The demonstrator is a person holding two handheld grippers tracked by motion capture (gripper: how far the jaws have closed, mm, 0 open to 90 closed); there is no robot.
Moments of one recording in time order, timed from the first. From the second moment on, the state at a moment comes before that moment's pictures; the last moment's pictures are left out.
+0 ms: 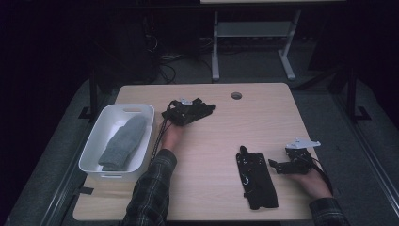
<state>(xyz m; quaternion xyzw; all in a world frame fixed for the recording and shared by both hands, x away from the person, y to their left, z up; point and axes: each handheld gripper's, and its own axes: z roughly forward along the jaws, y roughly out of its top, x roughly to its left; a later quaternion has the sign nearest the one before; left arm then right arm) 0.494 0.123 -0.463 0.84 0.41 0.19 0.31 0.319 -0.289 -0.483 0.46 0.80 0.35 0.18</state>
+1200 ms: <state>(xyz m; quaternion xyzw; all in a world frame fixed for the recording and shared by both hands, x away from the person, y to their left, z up) 0.382 0.080 -0.461 0.86 0.35 0.09 0.35 0.320 -0.289 -0.483 0.46 0.80 0.35 0.18</state>
